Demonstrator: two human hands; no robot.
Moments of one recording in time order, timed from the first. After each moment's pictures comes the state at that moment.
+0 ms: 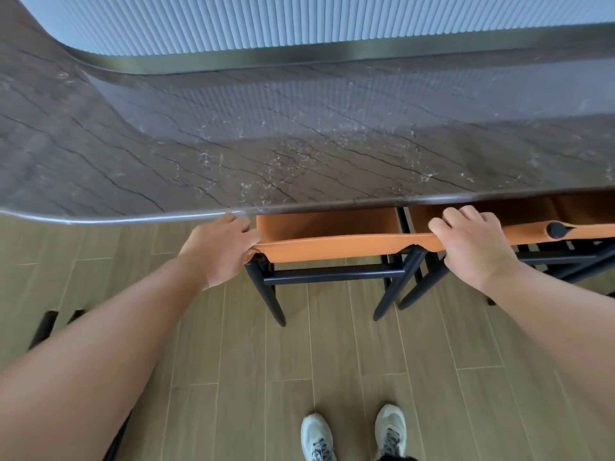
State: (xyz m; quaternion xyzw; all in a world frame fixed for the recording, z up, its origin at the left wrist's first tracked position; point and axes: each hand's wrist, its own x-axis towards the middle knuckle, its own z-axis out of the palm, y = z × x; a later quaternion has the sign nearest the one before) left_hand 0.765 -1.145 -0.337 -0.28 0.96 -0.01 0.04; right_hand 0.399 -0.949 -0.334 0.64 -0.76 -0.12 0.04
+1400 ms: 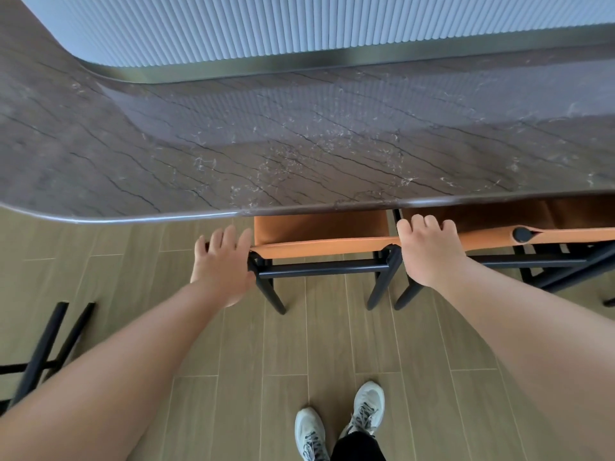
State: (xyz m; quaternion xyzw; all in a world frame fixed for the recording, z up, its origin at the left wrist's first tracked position) left_hand 0.727 -1.084 -0.344 -0.48 0.86 -0.04 0.18; right_hand 0.399 -0.955 -0.341 0.62 -0.77 -0.17 0.00
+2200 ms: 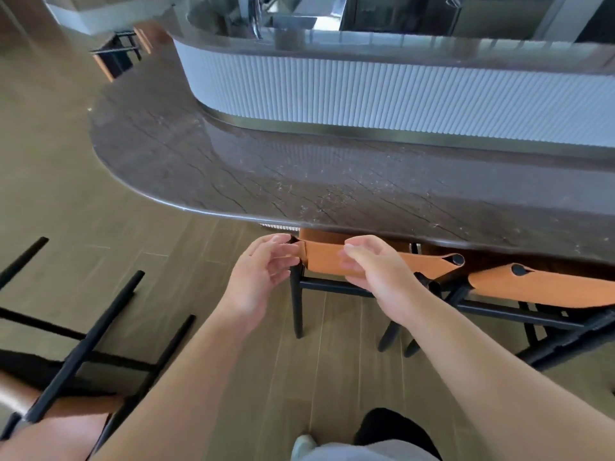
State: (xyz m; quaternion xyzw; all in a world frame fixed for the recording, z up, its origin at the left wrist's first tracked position) left_hand 0.819 -0.940 -0.187 -0.49 0.43 0.64 -0.41; right_hand 0.617 -0.901 -0.186 0.35 -0.63 0.46 -0.52
